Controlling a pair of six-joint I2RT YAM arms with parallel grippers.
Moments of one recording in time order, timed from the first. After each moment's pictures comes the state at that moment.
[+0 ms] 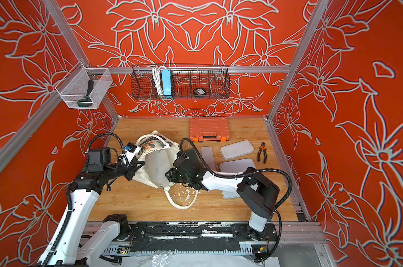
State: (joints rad) left arm 0.10 0.84 0.87 -0.78 0.60 0.43; right arm 1.00 1.72 1.02 0.07 -0.09 0.98
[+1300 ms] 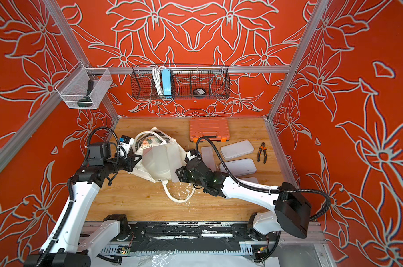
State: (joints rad) left arm 0.14 0.93 0.92 -0.73 0.52 0.13; right arm 1.00 1.35 0.86 -0.05 0.06 1.01
